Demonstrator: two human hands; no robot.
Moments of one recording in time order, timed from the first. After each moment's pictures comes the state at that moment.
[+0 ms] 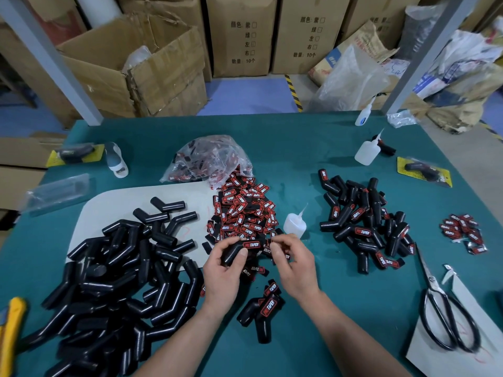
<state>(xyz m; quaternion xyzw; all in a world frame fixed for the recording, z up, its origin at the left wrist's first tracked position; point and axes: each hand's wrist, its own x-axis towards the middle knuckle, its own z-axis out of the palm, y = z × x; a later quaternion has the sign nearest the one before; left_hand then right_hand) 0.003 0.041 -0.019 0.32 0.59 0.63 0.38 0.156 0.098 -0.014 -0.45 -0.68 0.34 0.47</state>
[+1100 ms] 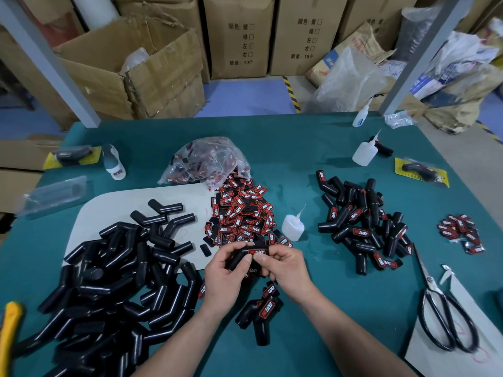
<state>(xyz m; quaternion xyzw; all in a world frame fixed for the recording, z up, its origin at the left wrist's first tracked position) 0.002 0.043 -0.025 0.35 0.56 0.63 0.41 0.148 0.101 -0.017 -0.45 -0.52 0.63 0.36</state>
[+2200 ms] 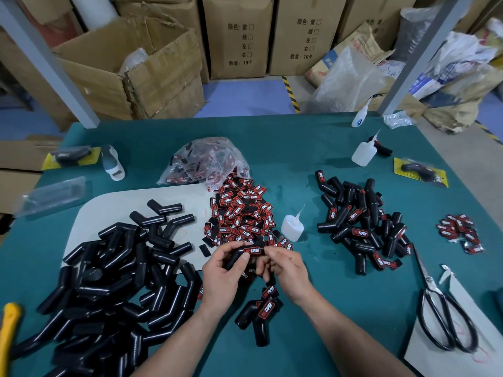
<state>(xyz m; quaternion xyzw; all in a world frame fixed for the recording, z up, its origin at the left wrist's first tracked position) 0.000 0.045 -0.022 0.34 0.59 0.61 0.40 0.149 0.099 -0.016 -0.38 -0.50 0.68 0.38</state>
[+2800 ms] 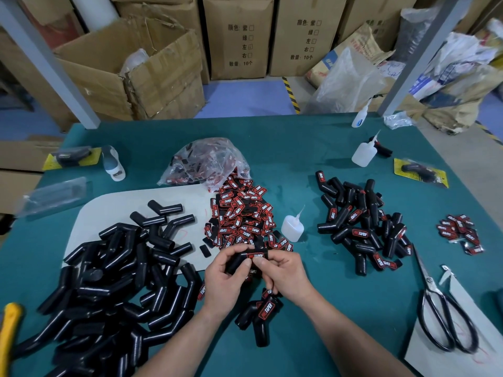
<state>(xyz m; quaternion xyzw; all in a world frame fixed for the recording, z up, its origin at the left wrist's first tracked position) 0.004 0.039 -0.020 0.39 0.55 0.63 0.40 0.151 0.096 -0.019 -0.43 -0.57 0.62 0.34</state>
